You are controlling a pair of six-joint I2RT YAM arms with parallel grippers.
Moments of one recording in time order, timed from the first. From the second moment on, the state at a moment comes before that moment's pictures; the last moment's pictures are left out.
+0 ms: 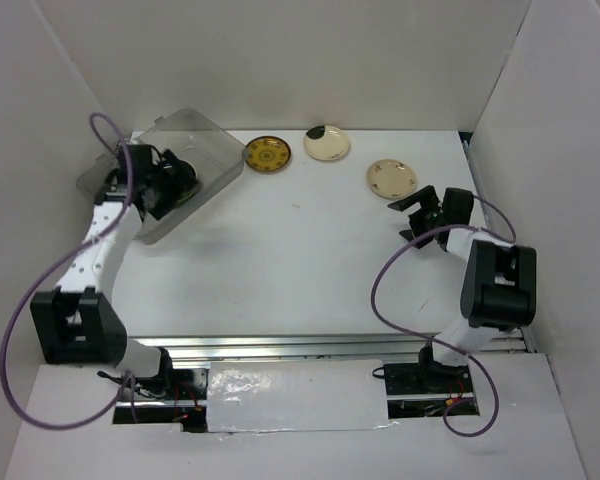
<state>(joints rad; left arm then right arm) 0.07 1.47 1.31 -0.57 0.05 -0.74 -0.18 1.59 0.77 0.12 -0.42 0.96</state>
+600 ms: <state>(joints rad) -0.32 0.98 1.04 -0.57 0.10 -0.62 -0.25 2.20 1.48 -0.06 -0.34 1.03</state>
